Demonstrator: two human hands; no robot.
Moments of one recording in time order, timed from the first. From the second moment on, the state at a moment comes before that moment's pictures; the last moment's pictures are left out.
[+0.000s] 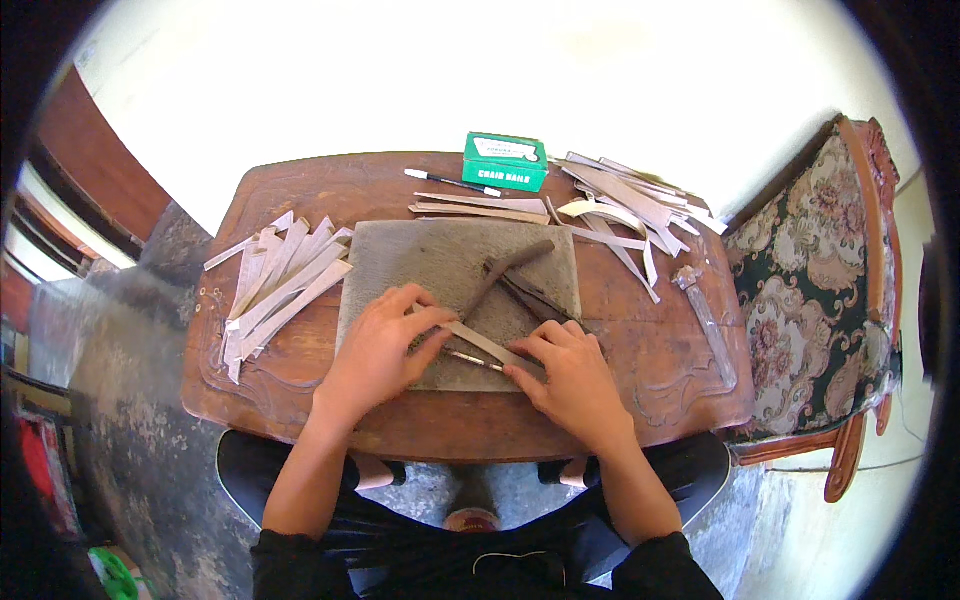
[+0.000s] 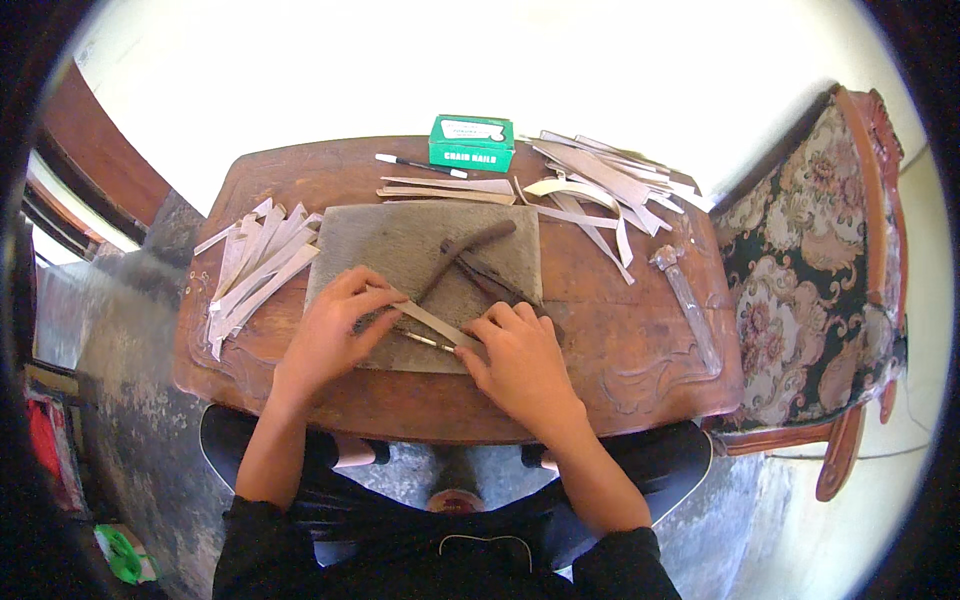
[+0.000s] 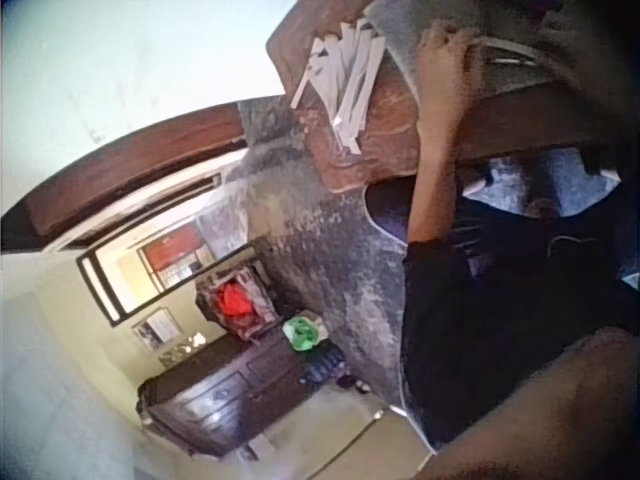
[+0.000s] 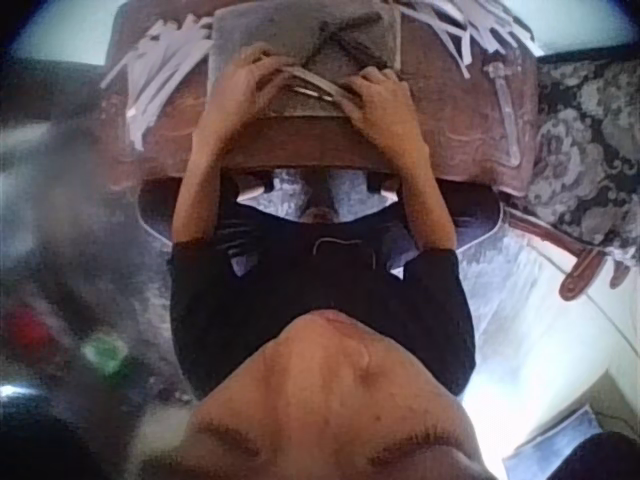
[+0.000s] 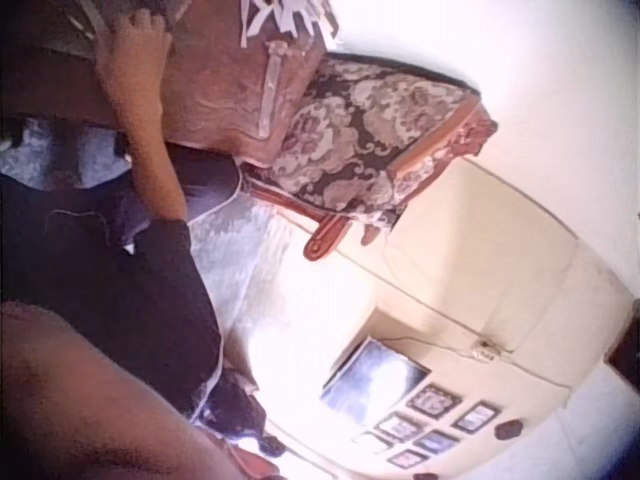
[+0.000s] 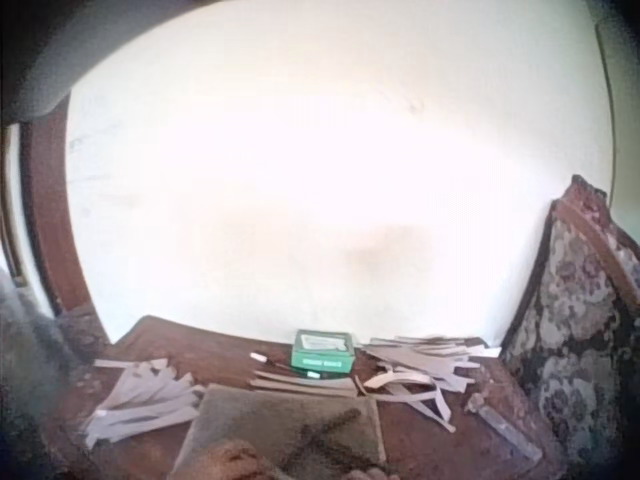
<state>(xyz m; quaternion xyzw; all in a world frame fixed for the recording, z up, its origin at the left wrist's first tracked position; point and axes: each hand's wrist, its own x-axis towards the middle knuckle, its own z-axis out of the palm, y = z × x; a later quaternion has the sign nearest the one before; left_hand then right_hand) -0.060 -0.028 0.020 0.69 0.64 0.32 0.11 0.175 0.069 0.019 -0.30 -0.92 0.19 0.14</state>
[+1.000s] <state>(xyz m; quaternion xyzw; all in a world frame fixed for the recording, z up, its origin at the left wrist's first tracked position) -0.131 -0.129 0.044 0.60 0.75 0.28 0.06 0.083 0.082 0.035 -0.09 -0.94 0.28 0.18</state>
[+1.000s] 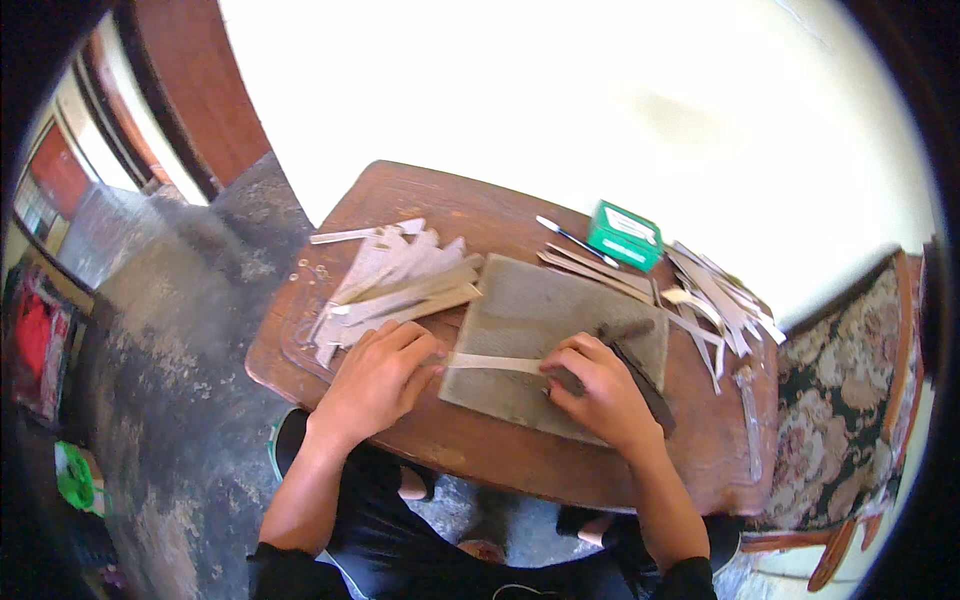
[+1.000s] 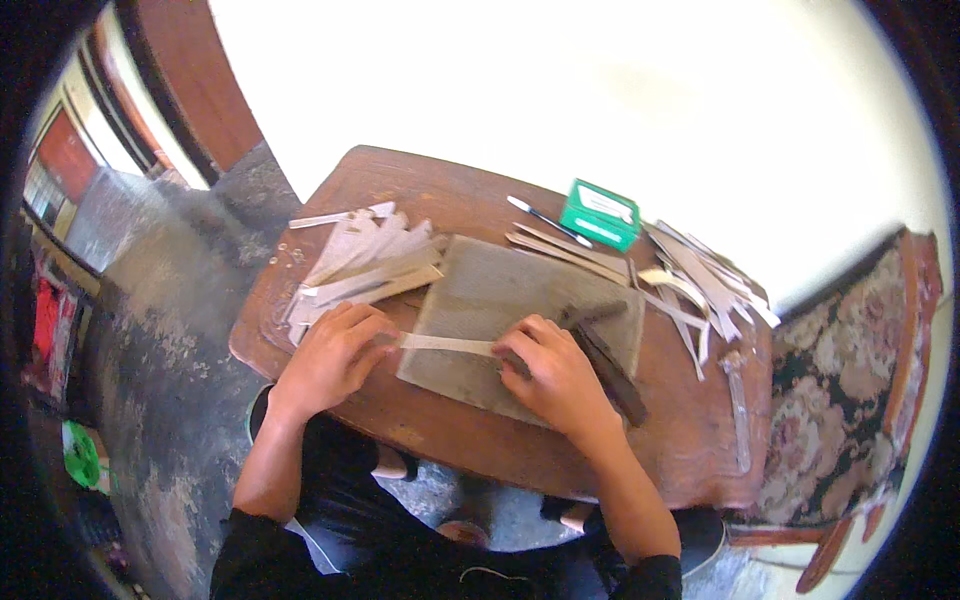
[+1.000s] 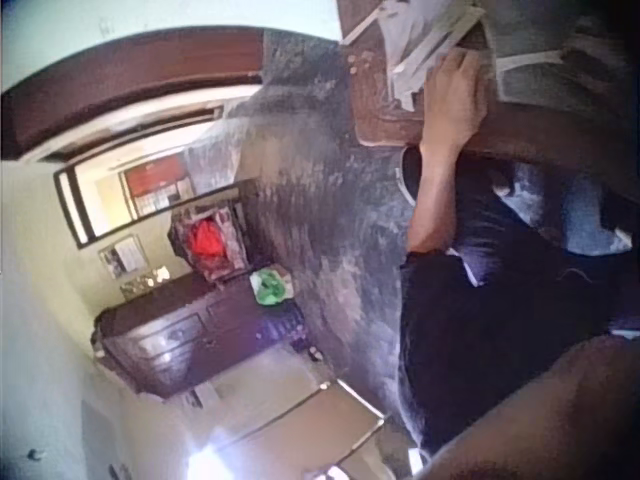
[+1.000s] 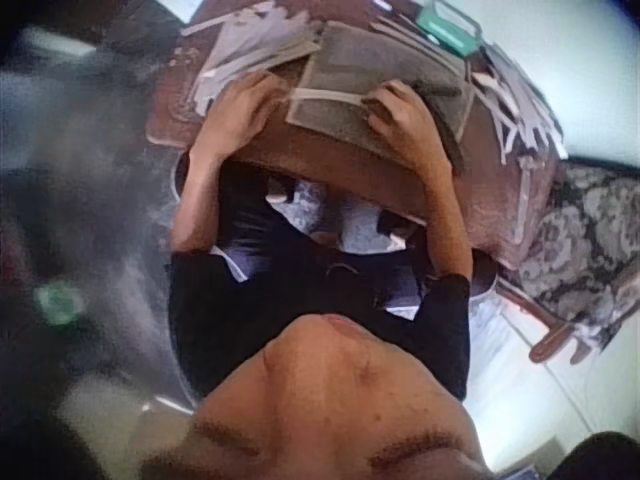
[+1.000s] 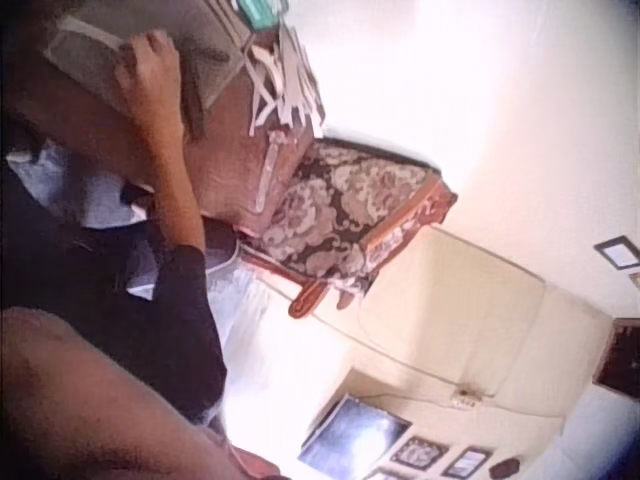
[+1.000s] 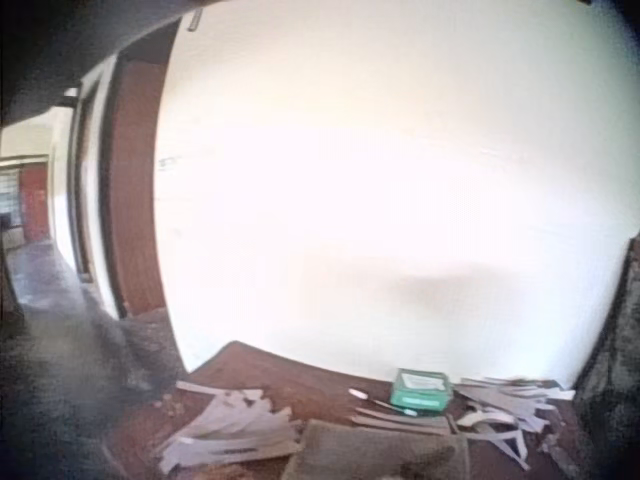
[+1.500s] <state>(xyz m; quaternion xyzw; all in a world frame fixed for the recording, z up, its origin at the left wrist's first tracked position) -0.196 -0.169 0.019 0.43 0.84 0.32 -0.01 -0.079 0.088 0.019 0.05 -0.96 0.17 0.20</state>
